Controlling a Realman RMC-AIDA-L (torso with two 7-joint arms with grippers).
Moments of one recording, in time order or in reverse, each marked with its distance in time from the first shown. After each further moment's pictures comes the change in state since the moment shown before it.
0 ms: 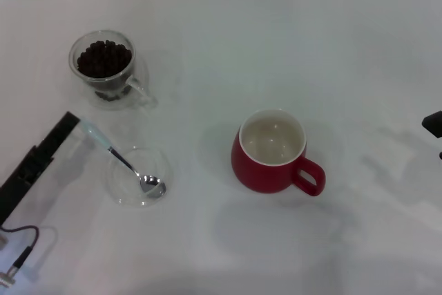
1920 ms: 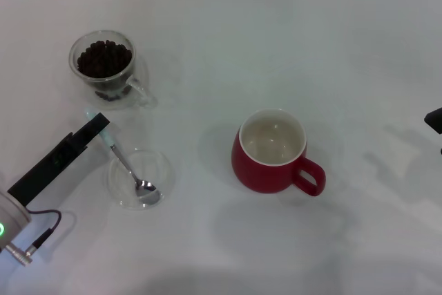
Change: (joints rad) left arm -0.107 0.004 -0.003 -0.014 0.119 -0.100 -0.088; right arm -0.009 0.008 0.001 0.010 0.026 0.009 -0.008
